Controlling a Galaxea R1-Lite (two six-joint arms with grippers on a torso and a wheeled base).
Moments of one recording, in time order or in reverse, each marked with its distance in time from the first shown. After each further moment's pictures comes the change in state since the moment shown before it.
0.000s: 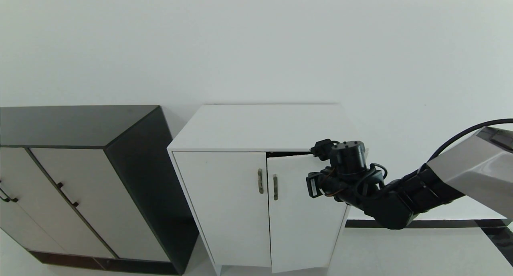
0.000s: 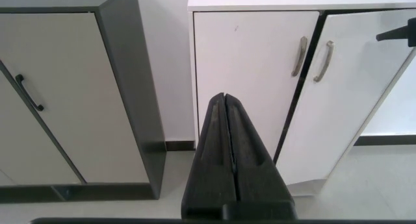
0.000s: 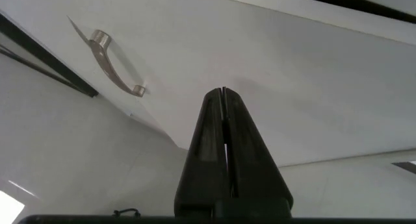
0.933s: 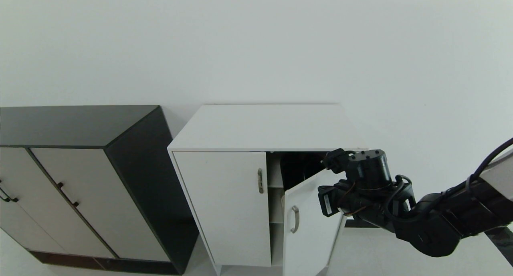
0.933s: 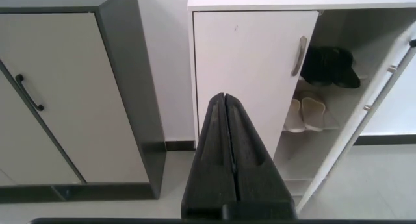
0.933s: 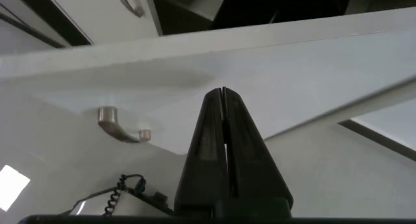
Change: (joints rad) left arm 0.000 0.000 0.000 0.000 -0.001 0.000; right arm 0.043 -0.168 0.227 -0.001 0.003 -0.001
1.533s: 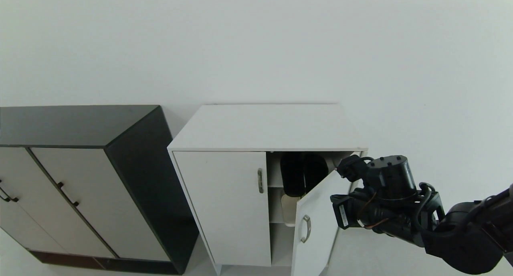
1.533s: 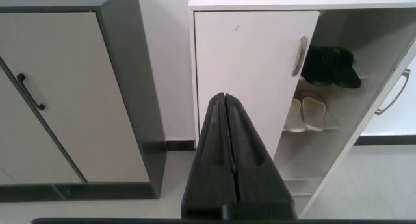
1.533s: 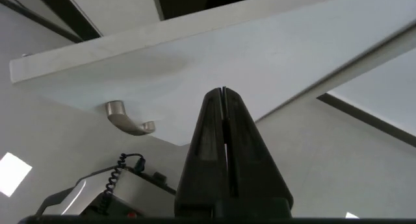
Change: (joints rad) left arm 0.000 0.000 0.000 0.000 0.000 0.000; right arm -0.001 -0.118 0.135 0.033 0.005 -0.001
